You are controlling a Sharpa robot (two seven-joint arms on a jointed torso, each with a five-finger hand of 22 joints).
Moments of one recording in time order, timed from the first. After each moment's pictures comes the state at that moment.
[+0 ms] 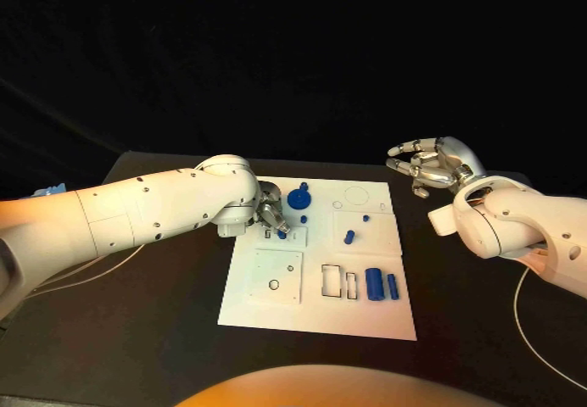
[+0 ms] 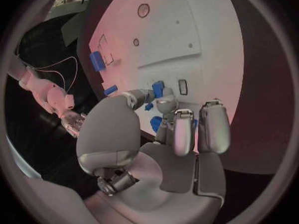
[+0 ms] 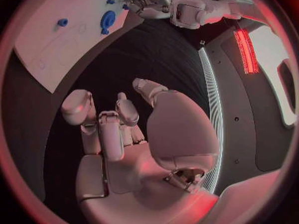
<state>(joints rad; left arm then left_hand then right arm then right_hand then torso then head) 1.26 -0.63 -0.08 1.35 -1.07 0.23 -0.60 1.12 -0.20 0.69 0.21 0.44 0.88 0.06 0.71 0.81 1.33 -0.04 1.06 0.92 1.46 -0.09 1.54 1.31 0.08 1.44 0.02 1.41 1.22 1.25 -0.87 -0.12 1.50 -0.52 -0.55 0.20 1.22 -0.16 0.47 0.09 0.30 0.81 0.18 0.19 0.51 1.25 0.09 1.23 1.19 1.47 0.02 1.50 1.31 0.11 1.29 0.12 1.11 1.12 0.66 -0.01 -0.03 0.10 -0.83</state>
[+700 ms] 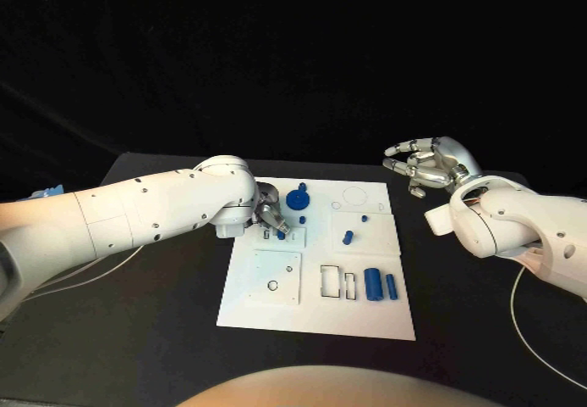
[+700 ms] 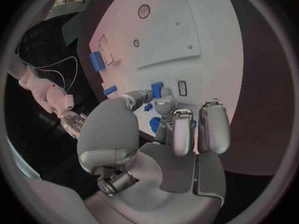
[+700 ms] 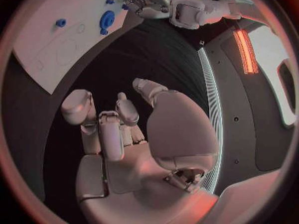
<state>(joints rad) 1.26 -0.63 -0.08 1.34 -1.06 0.24 -0.60 1.06 -0.19 0.64 0.17 0.42 0.91 0.04 0.70 0.83 1.34 -0.04 1.07 0.93 1.47 -0.10 1.54 1.31 0.08 1.44 0.01 1.41 1.22 1.25 -0.86 -0.12 1.50 -0.52 -0.55 0.20 1.22 -0.16 0.47 0.09 0.30 0.81 0.18 0.19 0.51 1.25 0.09 1.23 1.19 1.47 0.02 1.50 1.31 0.11 1.29 0.12 1.10 1.12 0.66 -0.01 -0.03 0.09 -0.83</state>
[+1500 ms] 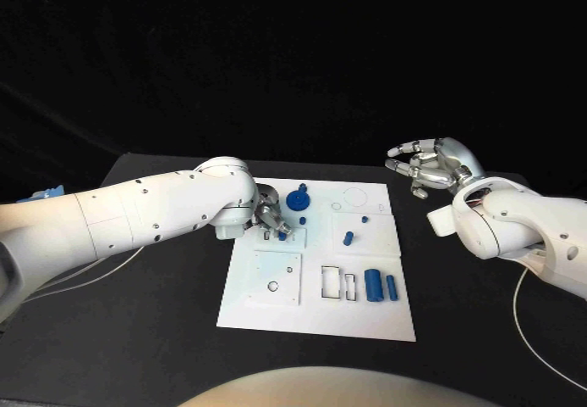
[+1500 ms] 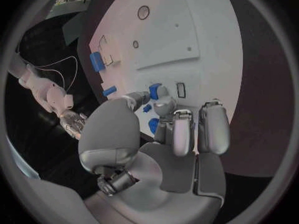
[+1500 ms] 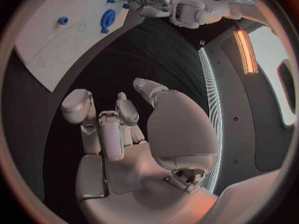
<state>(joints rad) 1.25 -0.63 -0.08 1.34 -1.05 0.24 -0.61 1.04 -0.20 0.50 0.28 0.41 0.94 0.02 0.68 0.84 1.34 -0.05 1.08 0.95 1.47 -0.10 1.55 1.31 0.08 1.45 0.01 1.41 1.24 1.25 -0.87 -0.12 1.49 -0.52 -0.55 0.21 1.22 -0.16 0.47 0.09 0.29 0.81 0.18 0.20 0.51 1.25 0.09 1.23 1.18 1.47 0.02 1.50 1.31 0.11 1.29 0.12 1.09 1.11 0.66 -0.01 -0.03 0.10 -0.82</state>
